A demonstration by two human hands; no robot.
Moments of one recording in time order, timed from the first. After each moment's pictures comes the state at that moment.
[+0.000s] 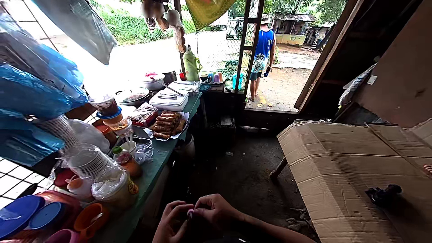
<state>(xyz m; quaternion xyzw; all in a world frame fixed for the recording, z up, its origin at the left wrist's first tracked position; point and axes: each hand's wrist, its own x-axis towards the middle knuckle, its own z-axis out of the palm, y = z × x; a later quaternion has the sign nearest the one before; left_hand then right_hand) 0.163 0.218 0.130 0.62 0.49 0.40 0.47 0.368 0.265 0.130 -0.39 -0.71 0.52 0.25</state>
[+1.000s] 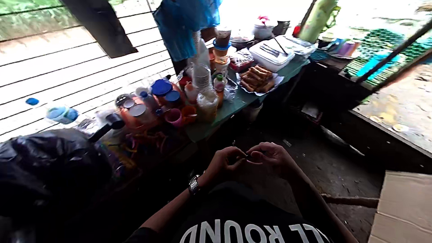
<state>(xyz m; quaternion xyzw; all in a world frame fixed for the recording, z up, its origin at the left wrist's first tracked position) 0.132 0.176 0.119 0.58 0.53 0.50 0.38 0.327 0.294 0.151 -0.27 -0.83 0.44 0.20</state>
